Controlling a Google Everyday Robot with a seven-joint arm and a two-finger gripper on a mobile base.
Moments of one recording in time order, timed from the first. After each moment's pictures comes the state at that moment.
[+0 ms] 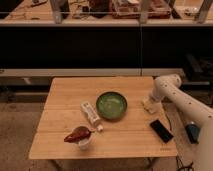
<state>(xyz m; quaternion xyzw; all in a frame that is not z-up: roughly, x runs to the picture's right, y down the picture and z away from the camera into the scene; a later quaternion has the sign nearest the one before) 0.305 0.076 0.946 -0.21 0.07 0.40 0.89</state>
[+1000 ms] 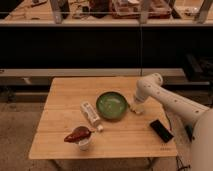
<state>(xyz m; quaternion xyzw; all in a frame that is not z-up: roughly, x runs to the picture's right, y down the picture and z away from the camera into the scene) 0.206 0.099 0.924 -0.24 0.03 0.31 0.92</state>
